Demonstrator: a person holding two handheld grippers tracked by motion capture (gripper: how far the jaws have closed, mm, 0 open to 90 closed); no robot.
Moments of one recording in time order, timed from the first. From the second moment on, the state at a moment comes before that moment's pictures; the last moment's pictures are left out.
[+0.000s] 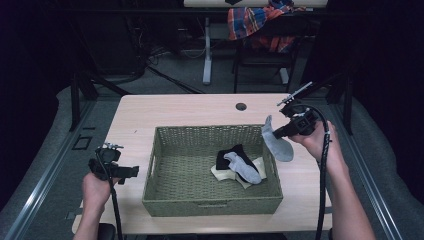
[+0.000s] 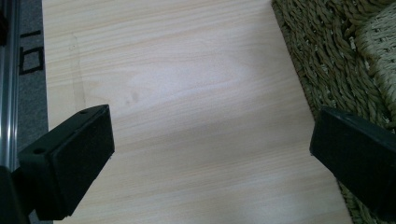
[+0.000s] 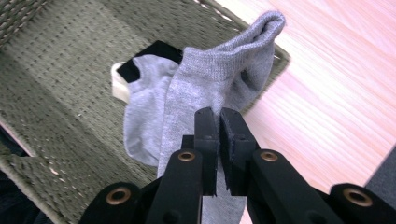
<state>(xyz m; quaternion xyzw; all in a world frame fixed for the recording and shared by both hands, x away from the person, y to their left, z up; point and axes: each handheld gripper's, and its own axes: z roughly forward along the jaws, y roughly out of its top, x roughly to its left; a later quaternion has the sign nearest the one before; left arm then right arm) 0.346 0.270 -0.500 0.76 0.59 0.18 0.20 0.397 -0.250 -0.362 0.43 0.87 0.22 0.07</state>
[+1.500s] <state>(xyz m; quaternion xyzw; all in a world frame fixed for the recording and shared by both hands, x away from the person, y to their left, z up) 0.346 0.270 -0.500 0.76 0.59 0.18 0.20 0.430 -0.330 -0.428 0.55 0.82 0.14 0.06</state>
